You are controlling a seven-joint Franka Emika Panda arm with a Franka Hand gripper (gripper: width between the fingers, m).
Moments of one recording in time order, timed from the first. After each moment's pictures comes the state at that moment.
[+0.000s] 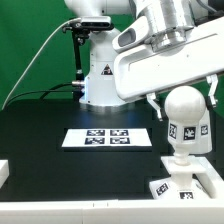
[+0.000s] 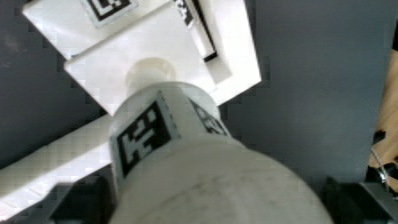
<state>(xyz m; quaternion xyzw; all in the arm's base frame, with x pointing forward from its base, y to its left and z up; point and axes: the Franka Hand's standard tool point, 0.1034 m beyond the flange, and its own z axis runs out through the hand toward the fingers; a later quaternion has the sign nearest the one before) 0.601 0.095 0.136 -0.94 0.20 -0.22 0.13</state>
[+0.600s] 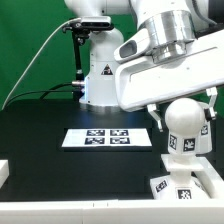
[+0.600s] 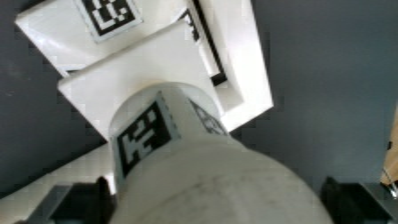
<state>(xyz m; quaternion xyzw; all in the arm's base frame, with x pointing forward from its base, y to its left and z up) 0.598 0.095 0.115 -0.95 0.21 -0.21 0.13</state>
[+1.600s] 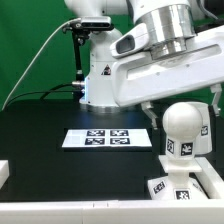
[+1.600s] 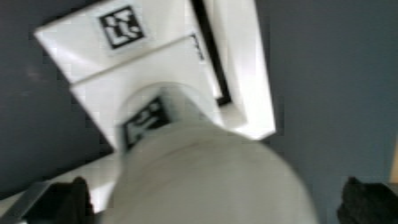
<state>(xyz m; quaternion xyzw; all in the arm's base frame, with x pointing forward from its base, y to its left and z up) 0.599 0.084 0.124 -0.98 0.14 -0.10 0.12</state>
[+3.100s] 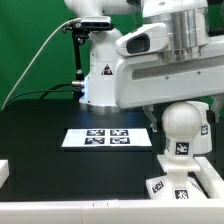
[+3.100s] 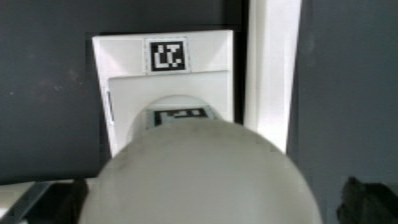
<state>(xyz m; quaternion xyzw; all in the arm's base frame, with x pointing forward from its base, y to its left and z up) 0.605 0.091 0.119 -1.00 0.01 -0.01 0.07</state>
